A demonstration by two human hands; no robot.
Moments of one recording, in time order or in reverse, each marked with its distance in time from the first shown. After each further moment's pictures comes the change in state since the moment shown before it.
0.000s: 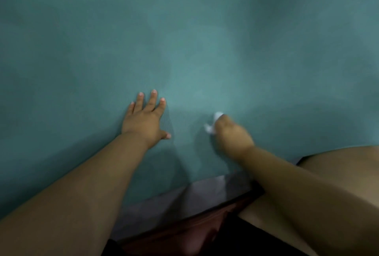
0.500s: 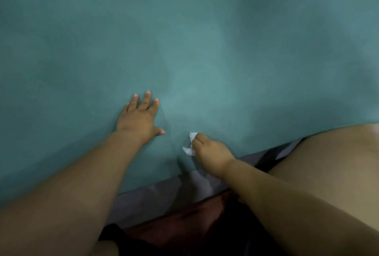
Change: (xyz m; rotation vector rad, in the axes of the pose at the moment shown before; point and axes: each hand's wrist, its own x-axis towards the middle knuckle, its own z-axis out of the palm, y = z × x) left_hand -0.012 -0.001 0.001 0.067 -0.020 -0.005; right_hand -0.048 -0.055 0.007 0.097 -0.228 -0.069
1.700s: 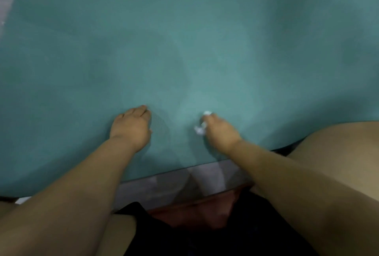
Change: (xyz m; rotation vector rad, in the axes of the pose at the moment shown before) left_hand -0.067 -0.048 0.004 0.073 0.051 -0.120; right_hand 0.037 -0.007 -0.001 -0.002 0.130 -0.111
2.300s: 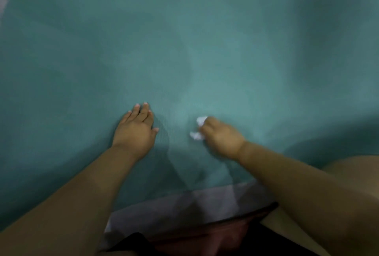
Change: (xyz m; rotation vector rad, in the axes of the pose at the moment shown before) left_hand 0.038 -0.019 0.012 -0.084 0.072 0.014; right_hand 0.053 0.012 0.006 -0.041 0.072 -0.262
